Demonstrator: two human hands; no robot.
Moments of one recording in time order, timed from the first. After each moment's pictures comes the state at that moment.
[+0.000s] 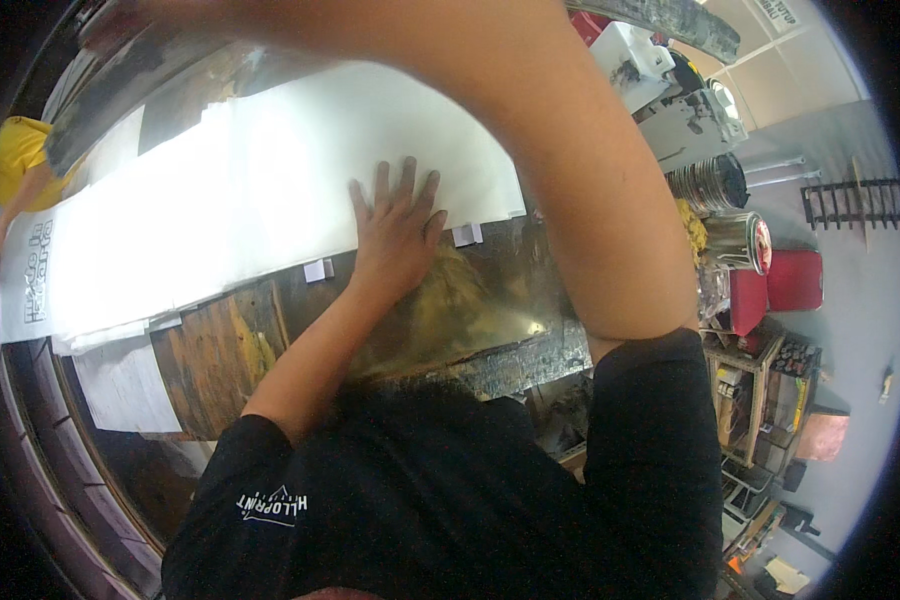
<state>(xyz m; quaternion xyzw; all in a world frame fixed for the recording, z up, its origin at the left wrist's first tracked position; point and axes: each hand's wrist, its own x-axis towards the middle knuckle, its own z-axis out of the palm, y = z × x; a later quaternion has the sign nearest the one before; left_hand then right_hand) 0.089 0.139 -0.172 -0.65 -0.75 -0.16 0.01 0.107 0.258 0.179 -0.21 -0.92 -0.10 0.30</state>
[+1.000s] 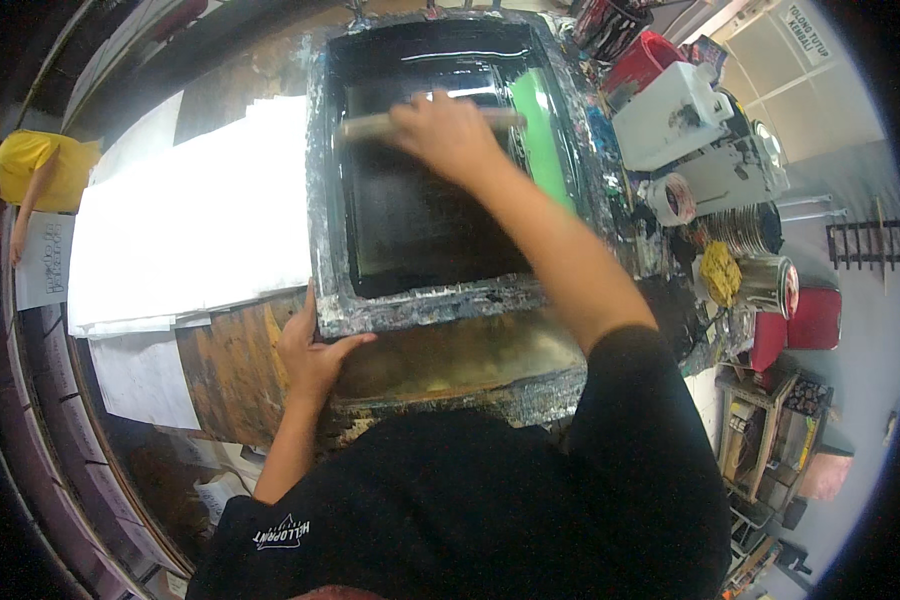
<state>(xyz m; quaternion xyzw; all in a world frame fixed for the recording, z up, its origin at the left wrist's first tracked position) 0.005 -0.044 -0.139 -0.47 -0.81 -0.35 -0.05 0.071 0.328 -0.117 -0.16 -0.97 0.02 0.19</state>
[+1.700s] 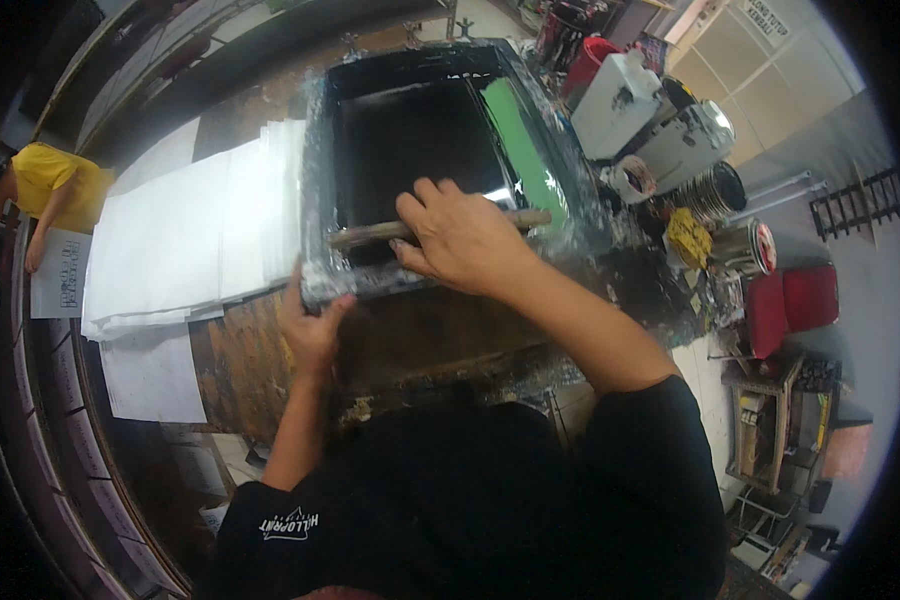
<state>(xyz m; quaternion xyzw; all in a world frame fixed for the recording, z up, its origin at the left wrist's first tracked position) 0.027 -0.029 -0.107 -0.33 -0.65 -0.66 -0.18 0.189 0.191 -0.005 -0.14 -0.97 0.07 0.15</state>
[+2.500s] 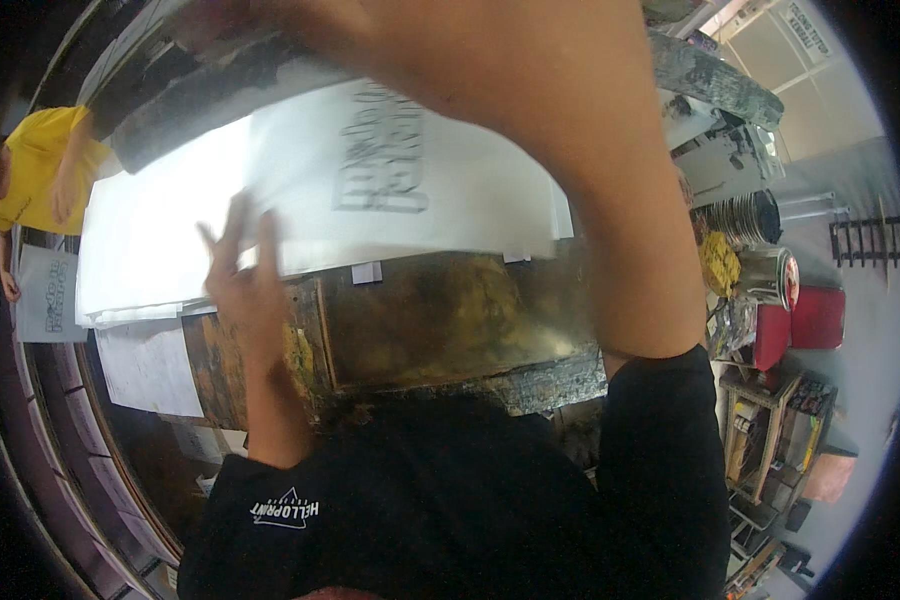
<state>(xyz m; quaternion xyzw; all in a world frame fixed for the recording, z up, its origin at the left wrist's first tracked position) -0.040 0.017 -0.053 -0.40 -0.78 -0.46 0.11 0.111 0.239 0.163 -0.14 -0.89 -0.08 0.43</state>
